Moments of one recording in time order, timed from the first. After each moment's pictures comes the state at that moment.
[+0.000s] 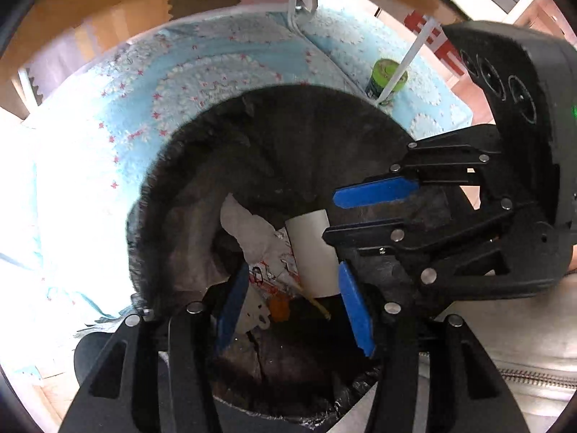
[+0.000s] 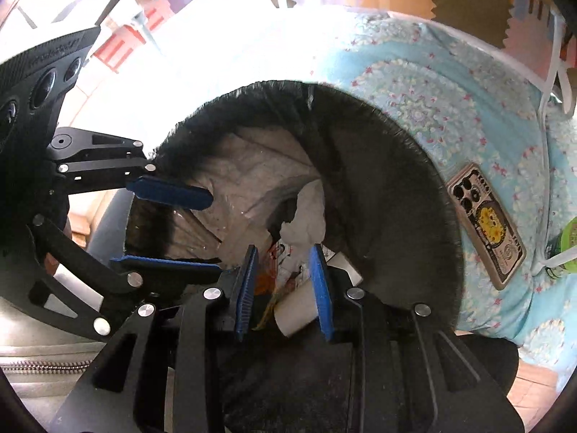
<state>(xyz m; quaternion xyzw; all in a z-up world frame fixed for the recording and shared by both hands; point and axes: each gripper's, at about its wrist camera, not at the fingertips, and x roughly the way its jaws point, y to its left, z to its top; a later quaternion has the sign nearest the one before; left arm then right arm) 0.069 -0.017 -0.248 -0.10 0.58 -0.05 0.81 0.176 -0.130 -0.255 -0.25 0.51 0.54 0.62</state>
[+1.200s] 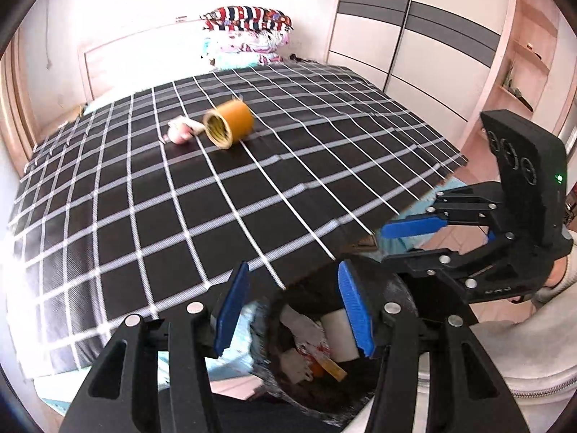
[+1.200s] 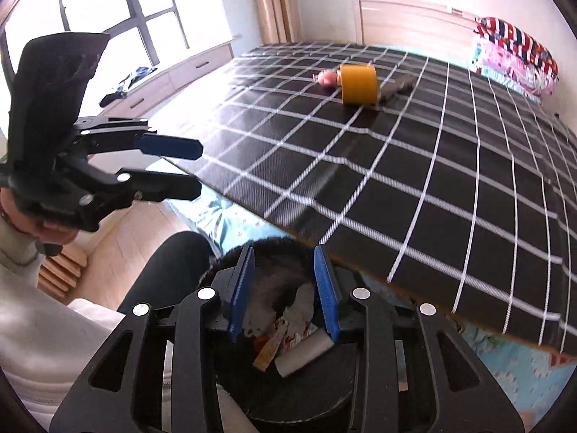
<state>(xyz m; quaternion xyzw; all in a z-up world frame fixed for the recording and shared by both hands) 0.033 0.037 -0.084 -0.06 0.42 0.00 0.91 0.175 -0.147 -0.114 -0.21 0.37 0.59 0.69</state>
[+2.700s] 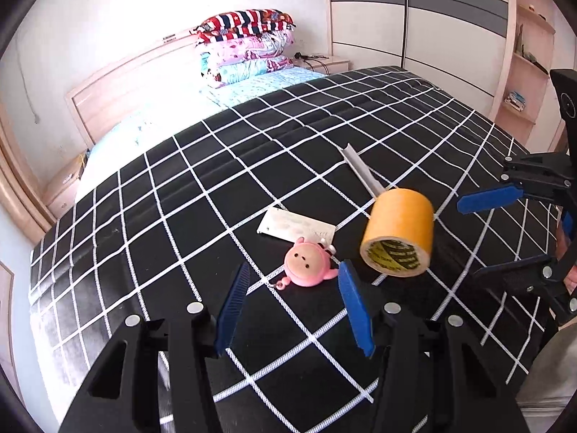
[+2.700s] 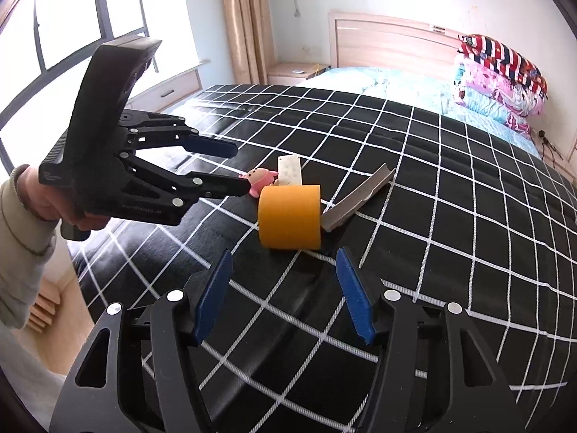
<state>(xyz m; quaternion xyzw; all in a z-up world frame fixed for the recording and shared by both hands) 0.196 0.177 -0.098 0.04 0.43 0.00 0.90 0.274 -0.022 -0.088 -0.19 0.34 0.55 0.74</state>
